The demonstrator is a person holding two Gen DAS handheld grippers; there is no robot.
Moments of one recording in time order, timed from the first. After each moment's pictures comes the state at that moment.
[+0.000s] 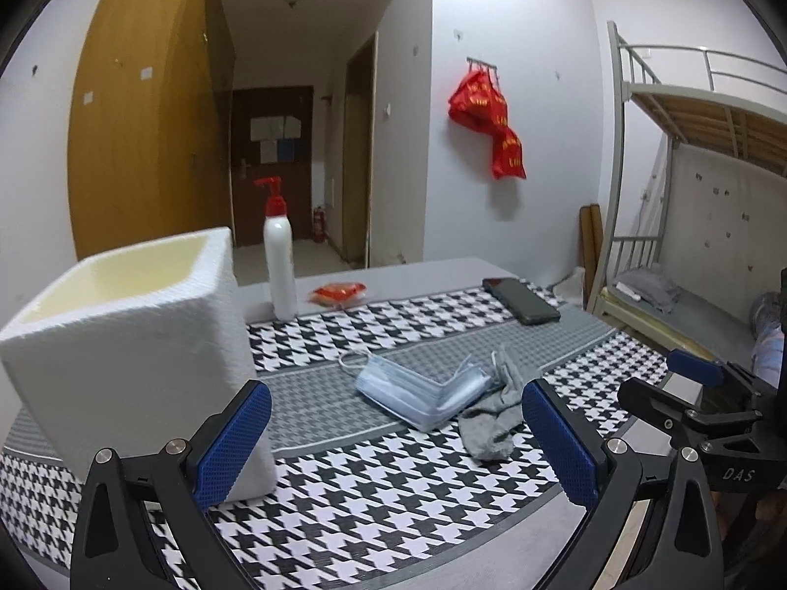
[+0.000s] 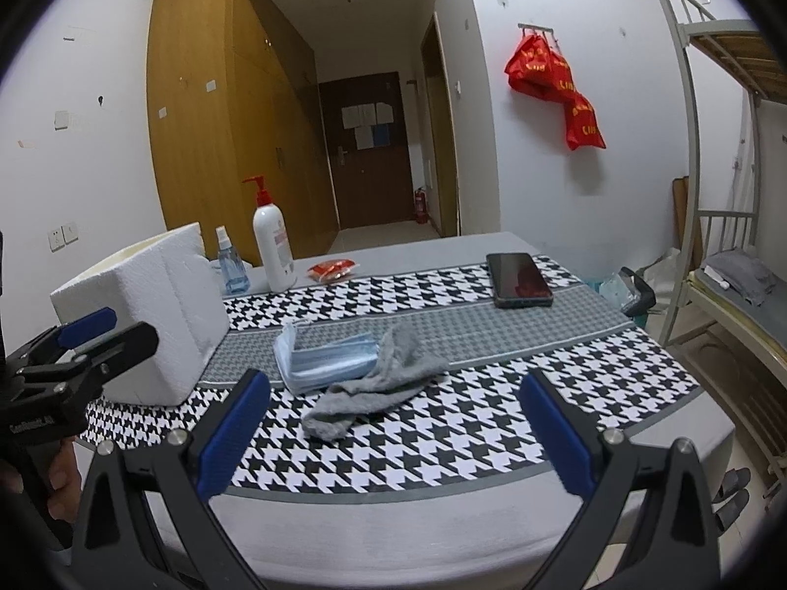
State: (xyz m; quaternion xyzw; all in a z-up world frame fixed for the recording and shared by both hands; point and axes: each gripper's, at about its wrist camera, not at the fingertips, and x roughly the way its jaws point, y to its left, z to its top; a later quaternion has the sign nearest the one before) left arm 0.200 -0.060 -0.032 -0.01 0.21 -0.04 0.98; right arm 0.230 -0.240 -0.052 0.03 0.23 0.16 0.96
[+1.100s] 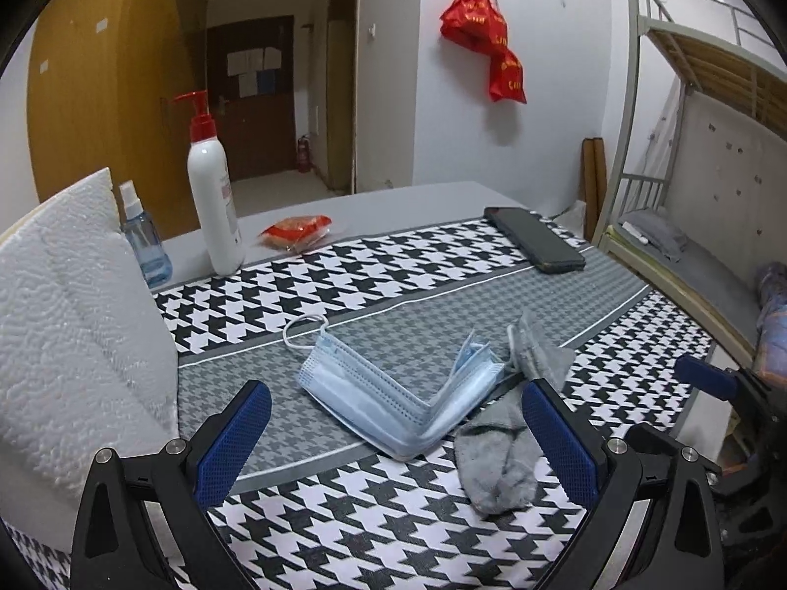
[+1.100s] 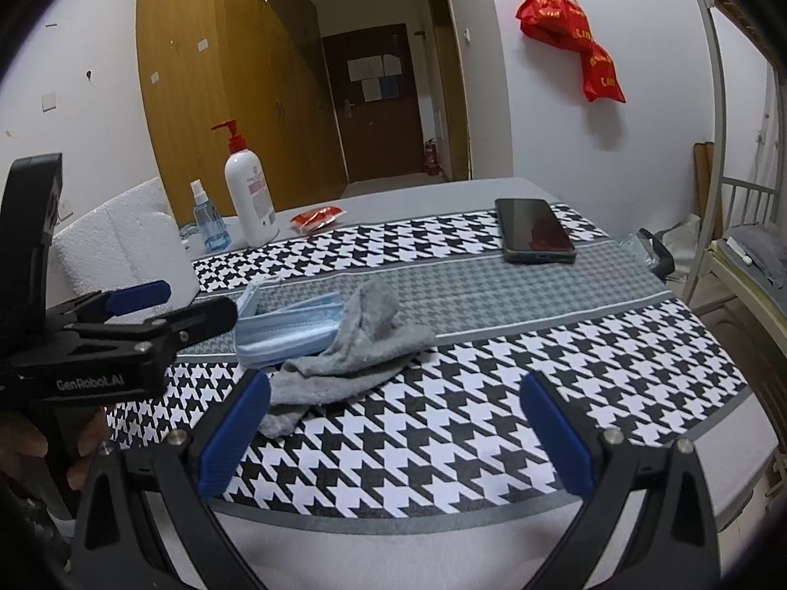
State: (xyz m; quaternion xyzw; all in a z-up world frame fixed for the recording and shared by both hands) left arm 0.306 -0.085 -0.066 0.01 0.32 -0.05 0.94; right arm 0.289 -0.246 -0.090 0.02 0.30 0.18 0.94
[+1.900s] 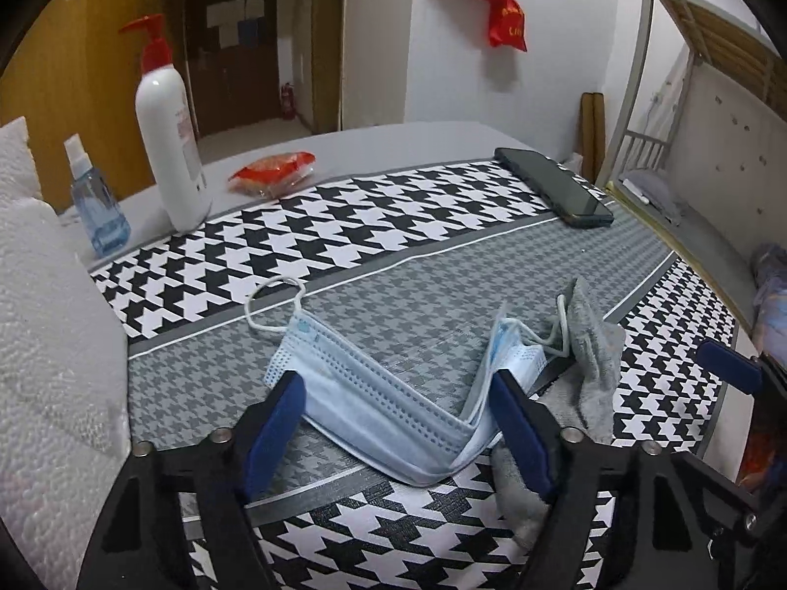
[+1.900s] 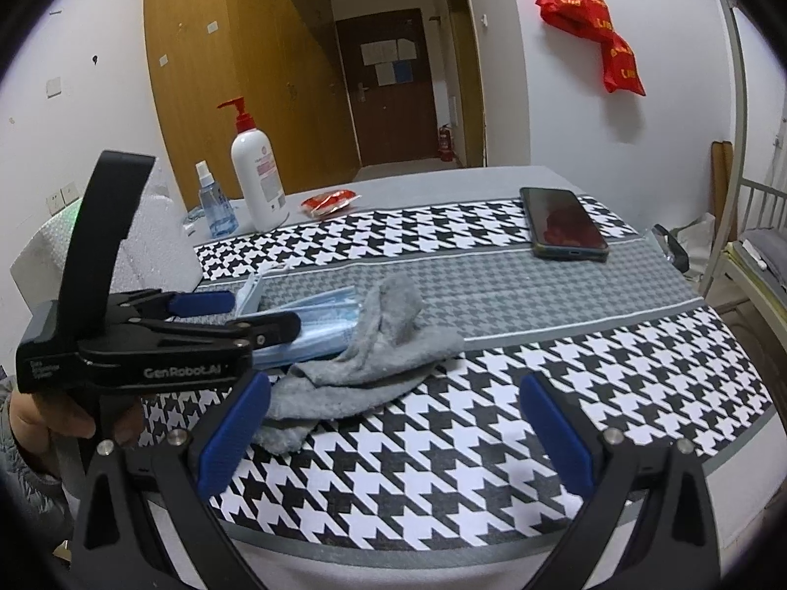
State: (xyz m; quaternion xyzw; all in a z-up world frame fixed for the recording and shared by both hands) left arm 0.353 -0.078 -0.101 0.00 0.40 -0.08 0.91; right arm 0.307 -0.228 -0.097 0.01 0.33 0.20 0.92
